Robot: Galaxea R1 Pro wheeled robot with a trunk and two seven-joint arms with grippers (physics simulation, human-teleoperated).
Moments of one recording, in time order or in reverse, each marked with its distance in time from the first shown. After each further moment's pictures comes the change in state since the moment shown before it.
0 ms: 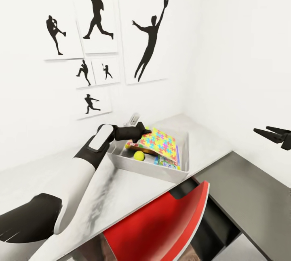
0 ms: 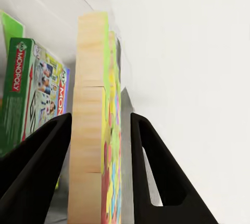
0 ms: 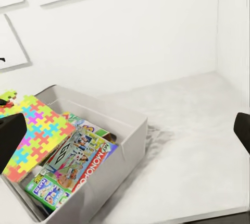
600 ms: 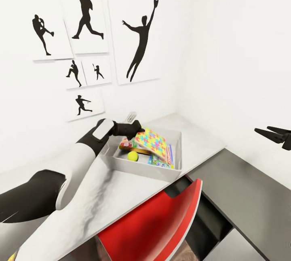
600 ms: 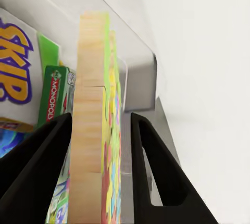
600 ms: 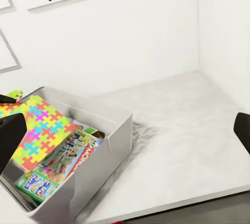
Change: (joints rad) left arm -0.164 -0.002 0.004 0.303 -0.160 -0.066 -0.074; right arm 0.001 0.000 -0.007 0.000 0.000 0.000 0.001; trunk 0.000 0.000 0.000
